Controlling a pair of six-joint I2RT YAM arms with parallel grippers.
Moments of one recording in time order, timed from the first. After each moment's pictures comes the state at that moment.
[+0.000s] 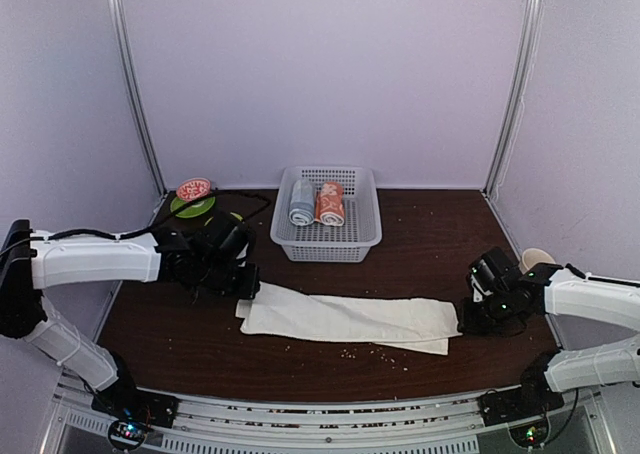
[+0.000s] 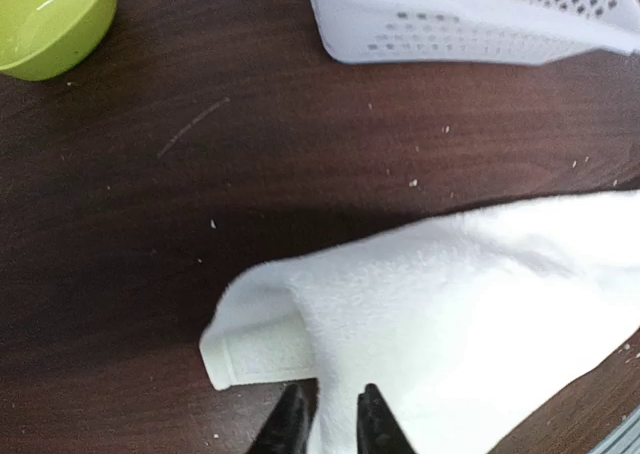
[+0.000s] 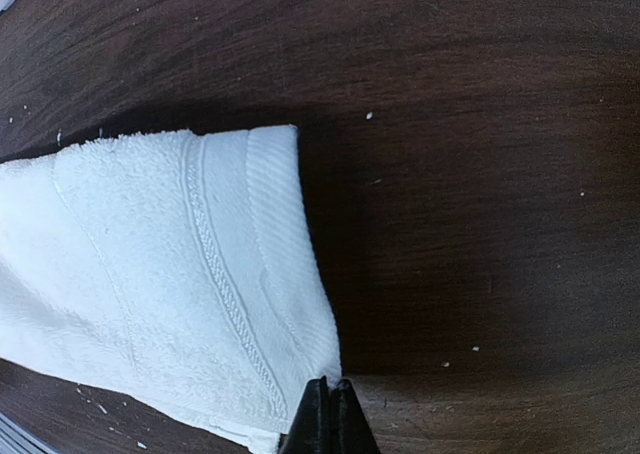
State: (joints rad) left arm -0.83 1.42 0.92 -0.45 -0.16 -0.61; right arm 0.52 1.07 0.50 -0.61 0.01 0.68
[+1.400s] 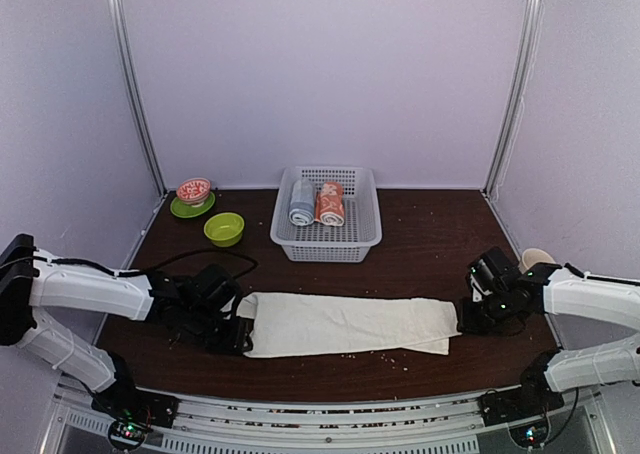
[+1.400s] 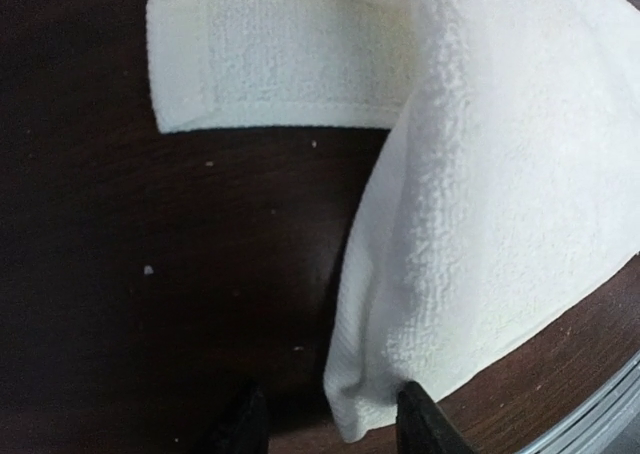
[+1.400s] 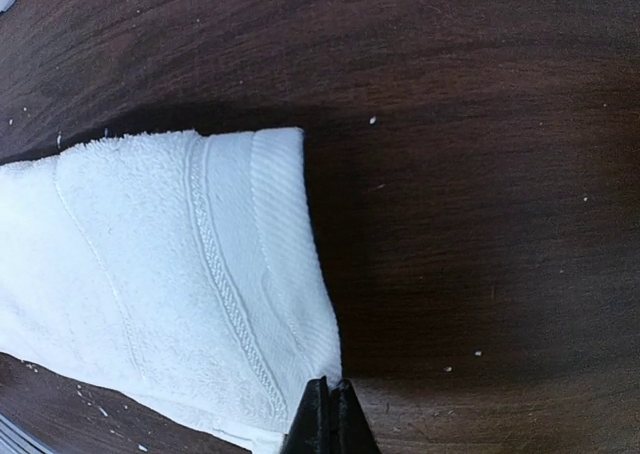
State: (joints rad) left arm -0.91 1.35 0.60 -0.41 0.05 -0.80; right arm 0.52 1.08 0.50 -0.60 0.01 0.68
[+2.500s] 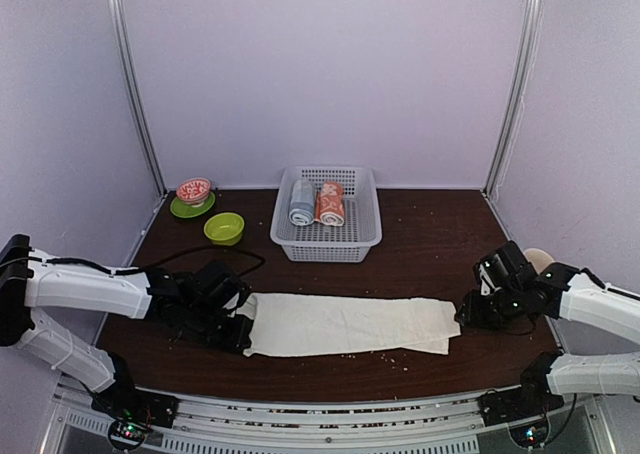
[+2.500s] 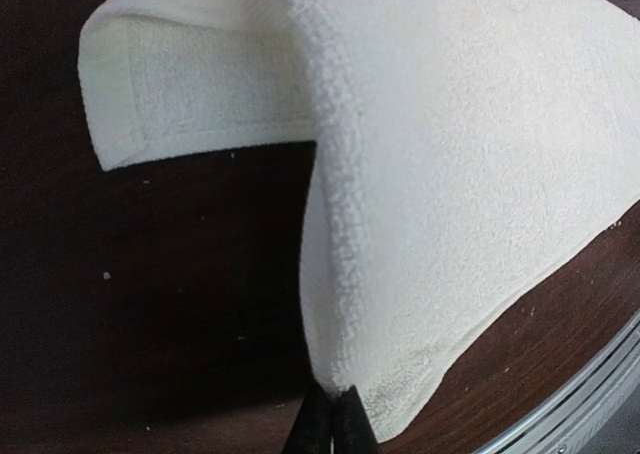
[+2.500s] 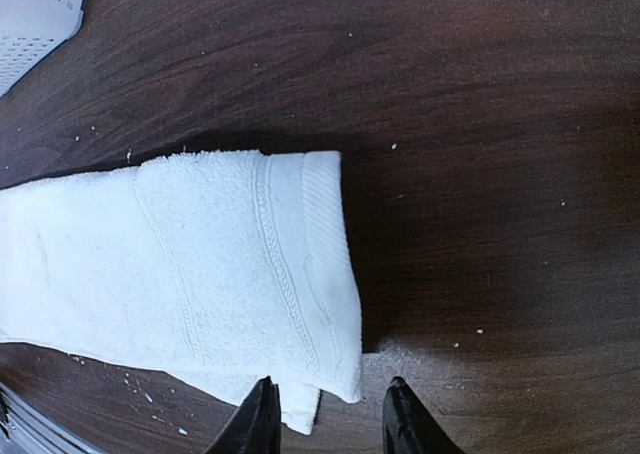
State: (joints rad) left arm -0.94 1.34 0.64 -0.42 0.06 -0.75; right arm 0.52 0.92 0.52 -0.66 0.01 0.69
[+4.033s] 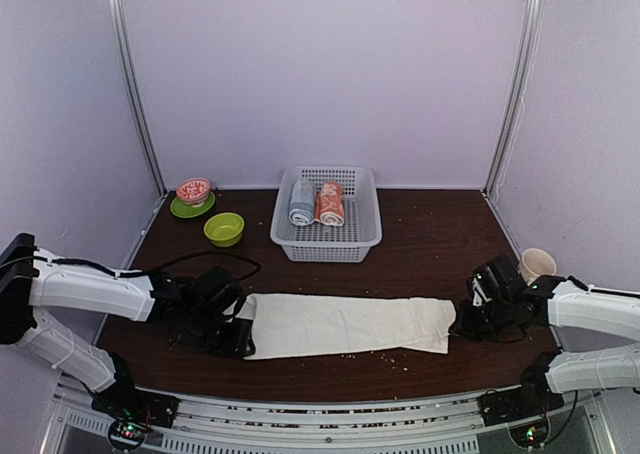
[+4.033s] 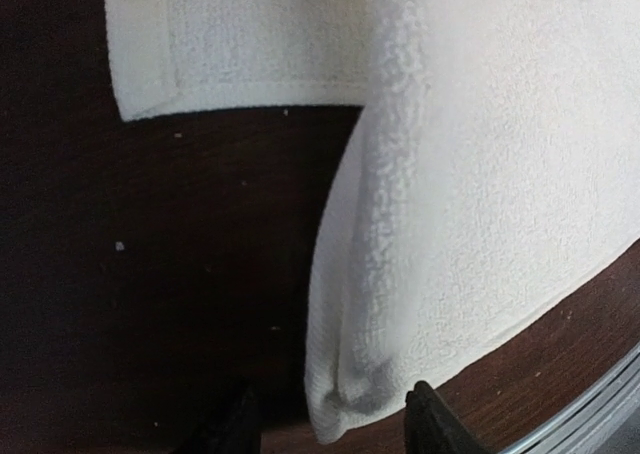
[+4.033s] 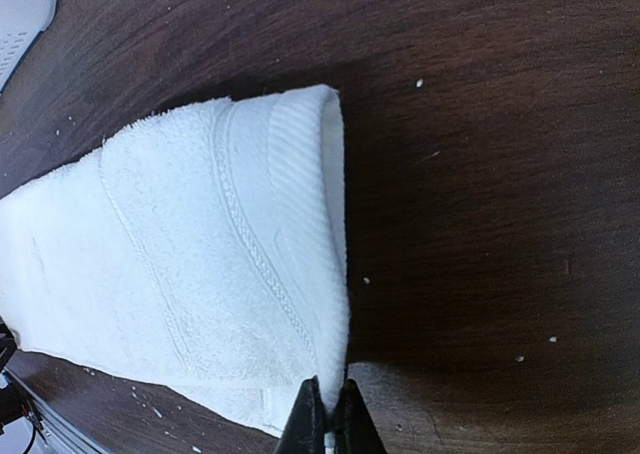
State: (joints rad) left arm -0.94 1.37 0.62 -0.44 0.05 -0.81; right arm 0.52 1.01 0.41 -0.47 -0.11 0.81
